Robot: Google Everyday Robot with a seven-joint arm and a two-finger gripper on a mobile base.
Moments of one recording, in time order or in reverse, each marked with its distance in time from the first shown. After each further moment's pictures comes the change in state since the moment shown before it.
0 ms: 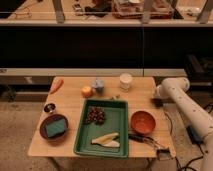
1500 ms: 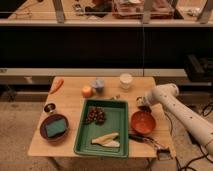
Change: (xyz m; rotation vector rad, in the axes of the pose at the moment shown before) arm -0.059 -0.081 -0.016 0.127 -0.032 -0.178
